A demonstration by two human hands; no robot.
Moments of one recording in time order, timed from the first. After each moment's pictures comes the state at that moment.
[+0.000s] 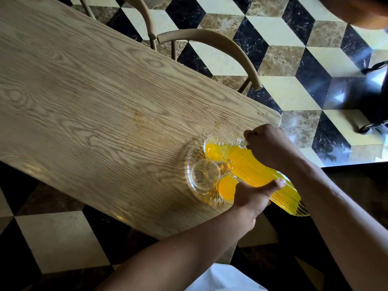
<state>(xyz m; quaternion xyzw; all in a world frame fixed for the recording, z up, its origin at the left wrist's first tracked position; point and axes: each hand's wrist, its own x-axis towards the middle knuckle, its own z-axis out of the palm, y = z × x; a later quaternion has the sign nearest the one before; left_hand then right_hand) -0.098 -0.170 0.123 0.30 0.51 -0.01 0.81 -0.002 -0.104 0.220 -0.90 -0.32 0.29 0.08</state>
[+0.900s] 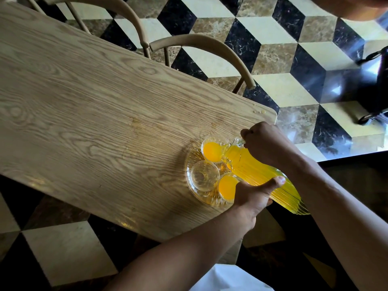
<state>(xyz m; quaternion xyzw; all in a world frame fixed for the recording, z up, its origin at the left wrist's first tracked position) -0.099 -0.170 0.139 0.29 0.49 -0.01 0.82 -0.003 -0.106 0.225 -0.90 -0.32 0.28 0.06</state>
